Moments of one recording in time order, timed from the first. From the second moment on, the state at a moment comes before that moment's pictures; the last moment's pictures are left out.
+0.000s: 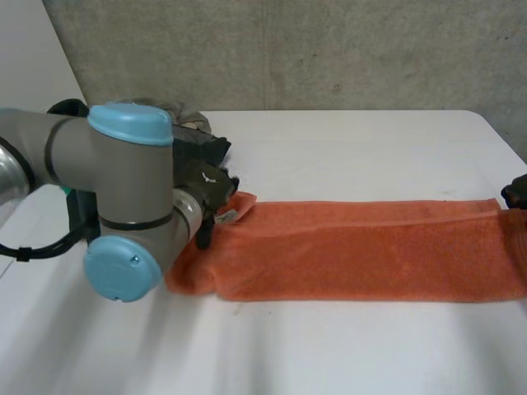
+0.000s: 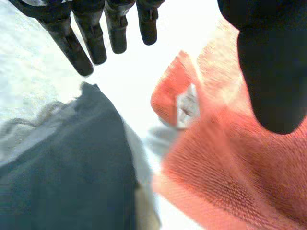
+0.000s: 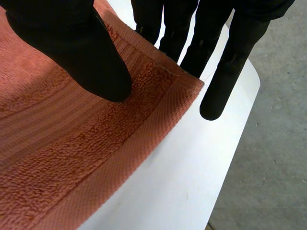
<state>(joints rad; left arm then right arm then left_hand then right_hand) 4.11 -2.22 -1.07 2.87 -1.69 3.71 1.35 -0.98 1.23 0.32 1.23 2.19 0.20 0.27 0.27 0.26 0.10 1.13 1.17 1.19 1.20 1.03</state>
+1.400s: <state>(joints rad) 4.36 -2.13 -1.10 2.93 -1.60 3.86 1.45 -1.12 1.41 0.25 1.24 2.18 0.23 0.24 0.23 0.23 0.07 1.13 1.17 1.19 1.20 1.03</state>
